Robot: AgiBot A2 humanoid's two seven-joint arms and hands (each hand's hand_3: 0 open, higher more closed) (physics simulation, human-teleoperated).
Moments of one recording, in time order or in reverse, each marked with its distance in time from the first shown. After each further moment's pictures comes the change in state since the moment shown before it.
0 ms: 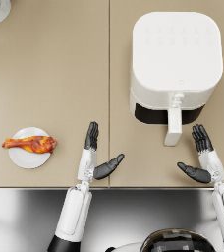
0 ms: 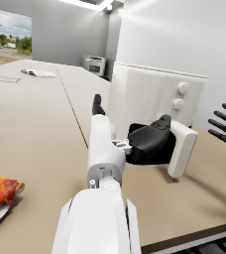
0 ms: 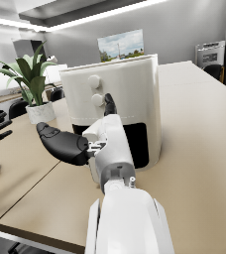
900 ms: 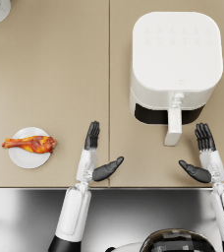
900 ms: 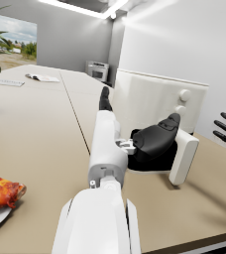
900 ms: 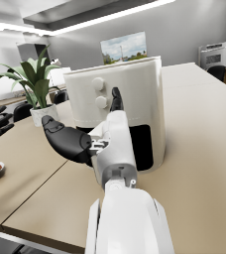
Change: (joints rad) left arm 0.002 0.017 -0.030 -0.012 0.000 -0.082 -0.082; right arm 0.005 -0.016 0.008 0.009 0.000 -0.073 0.074
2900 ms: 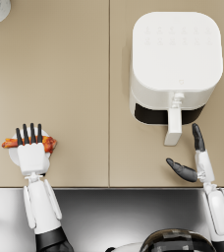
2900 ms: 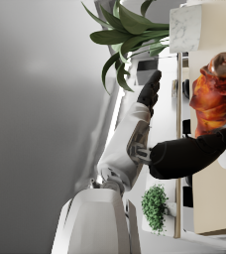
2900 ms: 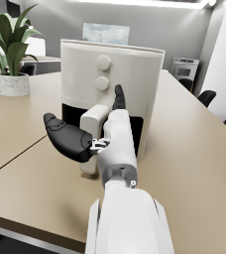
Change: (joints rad) left arm 0.090 -0.029 -0.437 0.334 2.054 -0.476 -0.214; right arm -0.018 -0.134 0.003 -0.074 0.424 -0.026 0.027
